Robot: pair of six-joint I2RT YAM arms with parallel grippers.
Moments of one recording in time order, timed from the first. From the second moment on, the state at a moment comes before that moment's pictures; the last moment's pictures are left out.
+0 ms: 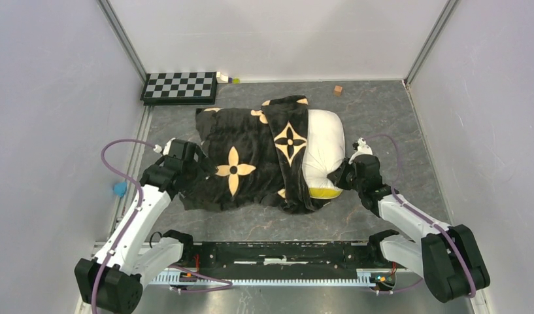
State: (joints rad) left arm -0.27 0.94 0.82 -0.88 -0.18 -0.90; right arm 0.30 1.07 0.34 0.09 -0.09 0.54
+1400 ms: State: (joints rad) left arm 0.05 1.06 0.65 -0.85 -0.04 -1.29; right arm 0.31 0.79 0.24 0.04 0.14 0.49
